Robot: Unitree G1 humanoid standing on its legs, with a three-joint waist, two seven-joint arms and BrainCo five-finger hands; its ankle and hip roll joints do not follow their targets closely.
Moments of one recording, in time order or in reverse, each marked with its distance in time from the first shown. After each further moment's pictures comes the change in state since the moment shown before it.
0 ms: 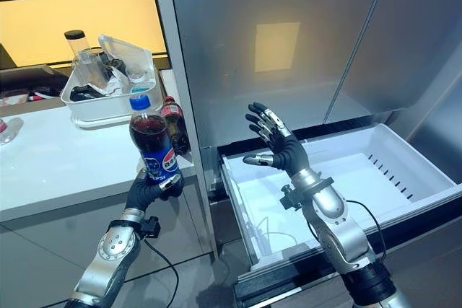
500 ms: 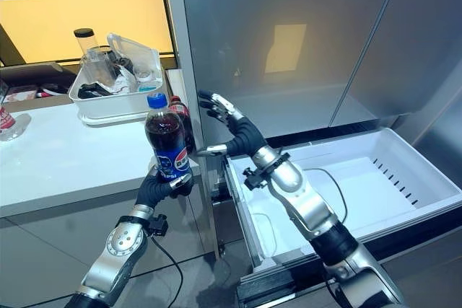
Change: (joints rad) left arm -0.070 0.011 -0.089 0.011 0.010 0.000 0.001; right arm -0.333 0.108 0.232 0.193 -0.180 0.022 -0.058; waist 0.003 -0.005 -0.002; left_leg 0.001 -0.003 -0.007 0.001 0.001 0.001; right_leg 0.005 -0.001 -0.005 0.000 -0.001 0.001
